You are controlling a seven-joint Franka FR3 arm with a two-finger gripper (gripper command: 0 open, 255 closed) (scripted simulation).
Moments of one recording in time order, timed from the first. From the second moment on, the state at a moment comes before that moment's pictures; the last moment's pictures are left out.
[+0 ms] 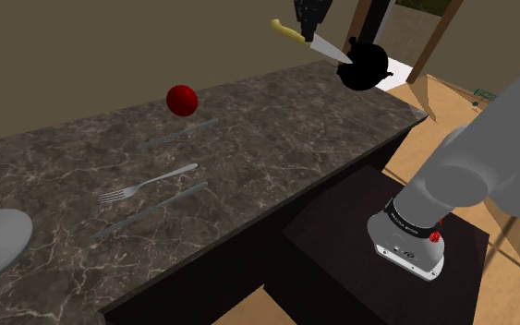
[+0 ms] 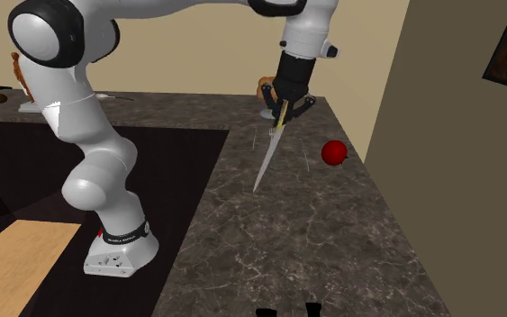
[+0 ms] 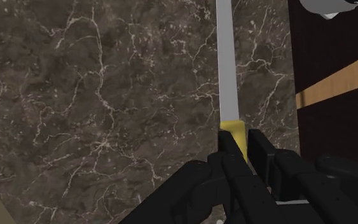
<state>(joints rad) -0.03 -0.13 -0.05 -1.71 0.08 1.41 -1.23</state>
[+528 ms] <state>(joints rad) -0.11 -0.17 -0.16 -1.75 0.02 1.39 -1.43</state>
